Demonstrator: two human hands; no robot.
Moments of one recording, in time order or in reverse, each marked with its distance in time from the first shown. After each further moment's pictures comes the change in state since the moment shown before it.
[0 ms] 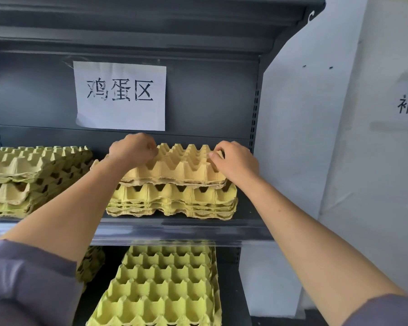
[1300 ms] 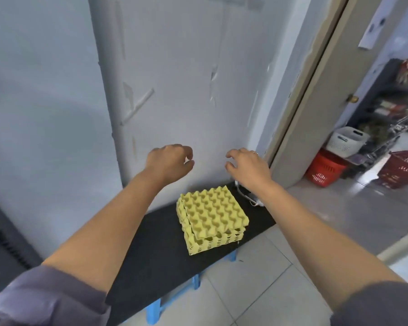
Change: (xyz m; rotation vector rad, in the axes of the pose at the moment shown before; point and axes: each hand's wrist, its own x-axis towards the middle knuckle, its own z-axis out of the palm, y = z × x) left_hand -0.137 0.610 0.385 -0.242 -0.440 0.713; right_hand -0.250 0.614 -0.148 -0.461 -0.299 0.544
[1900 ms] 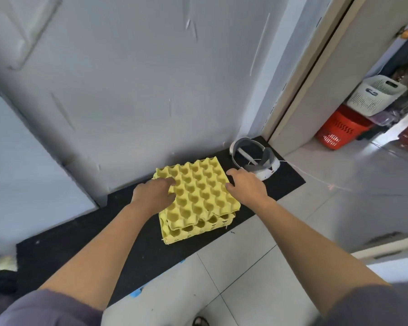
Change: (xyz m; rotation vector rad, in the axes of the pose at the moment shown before) left_hand 0.082 0.010 0.253 -0.071 -0.501 -0.224; right_hand 0.060 0.171 0.206 0.044 -0.478 0.128
